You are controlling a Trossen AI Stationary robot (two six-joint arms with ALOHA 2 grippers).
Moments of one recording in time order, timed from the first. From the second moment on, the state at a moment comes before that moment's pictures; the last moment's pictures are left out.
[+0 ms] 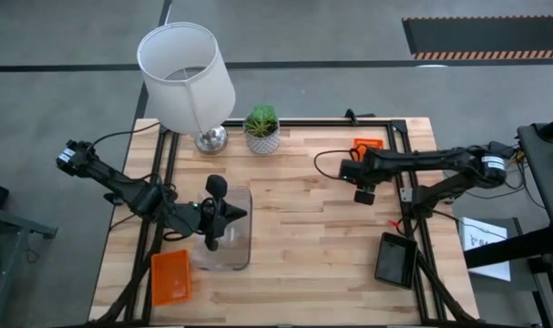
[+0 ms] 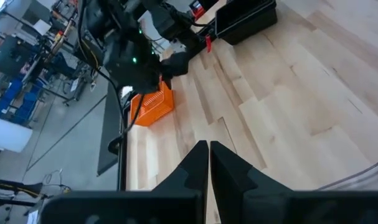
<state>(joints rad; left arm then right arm) -0.49 1.14 1.08 -0.45 -0.61 0.41 -0.24 1.36 0.80 -1.04 0.34 0.04</state>
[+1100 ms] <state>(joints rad) -0.49 1.16 1.07 -0.38 -0.61 0.40 -0.20 1.43 0.92 -1.02 0.33 0.07</state>
